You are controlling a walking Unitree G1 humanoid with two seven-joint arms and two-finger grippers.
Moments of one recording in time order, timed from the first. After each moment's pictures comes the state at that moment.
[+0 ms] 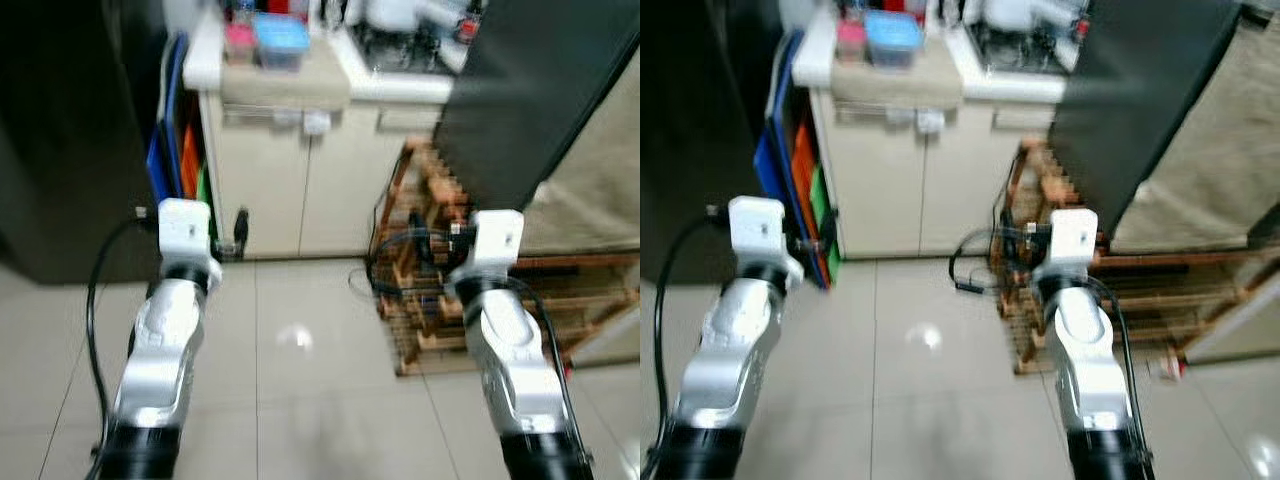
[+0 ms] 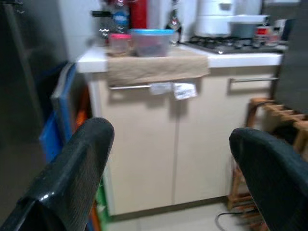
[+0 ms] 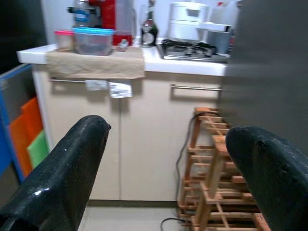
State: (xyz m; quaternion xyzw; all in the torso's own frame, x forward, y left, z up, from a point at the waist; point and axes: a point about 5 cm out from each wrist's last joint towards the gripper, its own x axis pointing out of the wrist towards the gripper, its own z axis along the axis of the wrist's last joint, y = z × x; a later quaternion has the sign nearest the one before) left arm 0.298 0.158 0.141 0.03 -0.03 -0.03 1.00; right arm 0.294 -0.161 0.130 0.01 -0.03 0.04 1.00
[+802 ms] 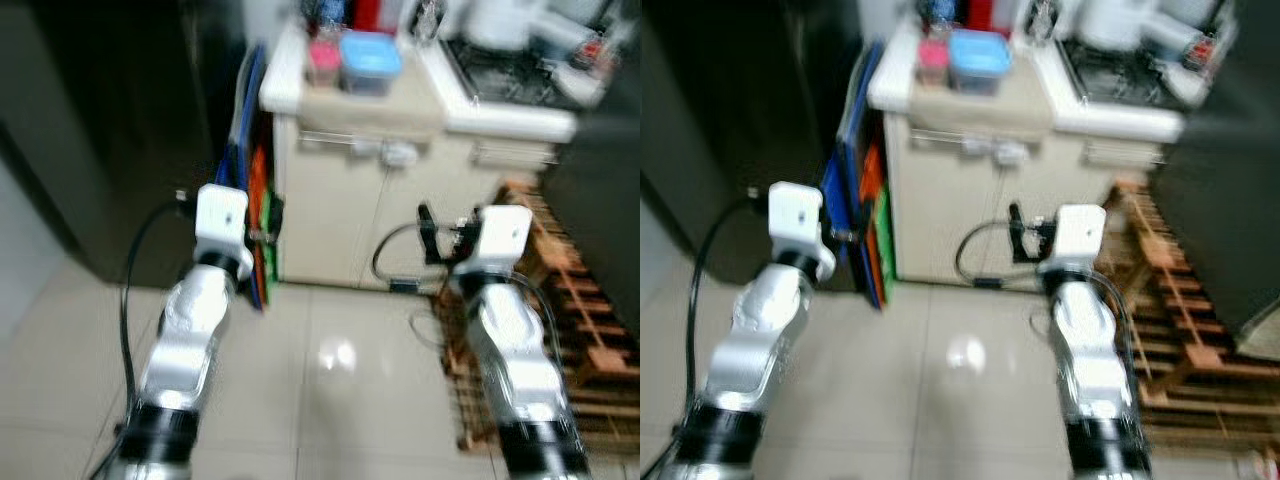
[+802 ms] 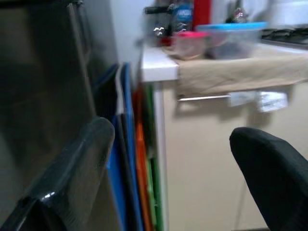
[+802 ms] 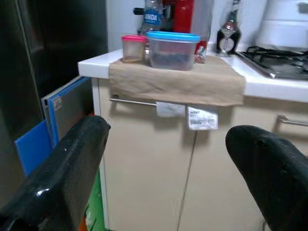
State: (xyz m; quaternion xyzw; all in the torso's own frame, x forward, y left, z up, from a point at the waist) left arm 0.307 0.152 0.148 0.06 -0.04 -0.06 1.00; right arm 0.304 -0.143 0.132 0.01 -0.04 0.06 1.00
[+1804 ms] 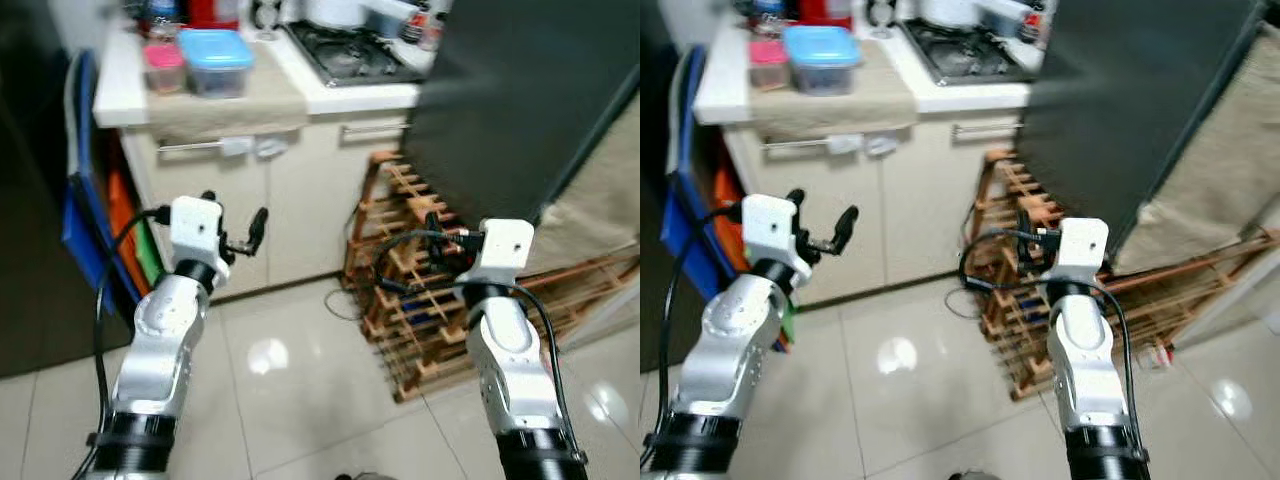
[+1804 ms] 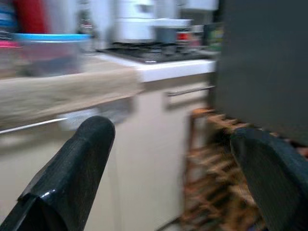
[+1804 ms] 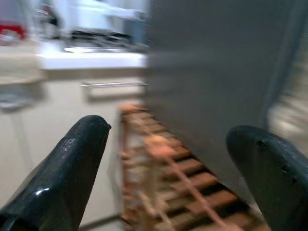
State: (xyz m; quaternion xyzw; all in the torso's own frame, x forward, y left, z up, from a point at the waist) left arm 0.301 0.154 0.142 0.03 -0.05 -0.12 0.99; right arm 0.291 -0.178 0.112 0.01 -0.03 -0.03 1.00
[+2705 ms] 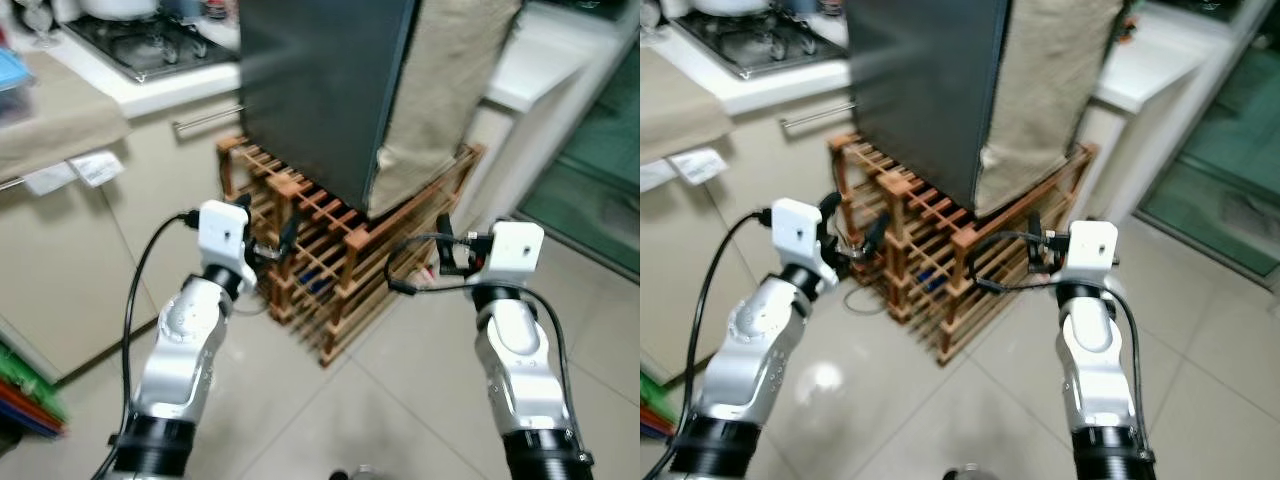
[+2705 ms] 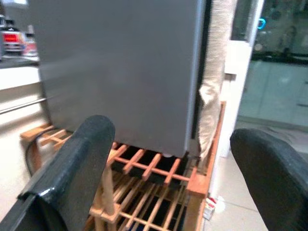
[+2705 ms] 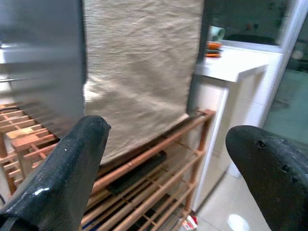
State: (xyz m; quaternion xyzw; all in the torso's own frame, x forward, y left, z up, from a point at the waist) left arm 0.299 0.142 0.141 0.01 -0.05 -0.17 0.98; right arm 0.294 -0.171 0.115 -0.01 -0.05 -0.02 1.00
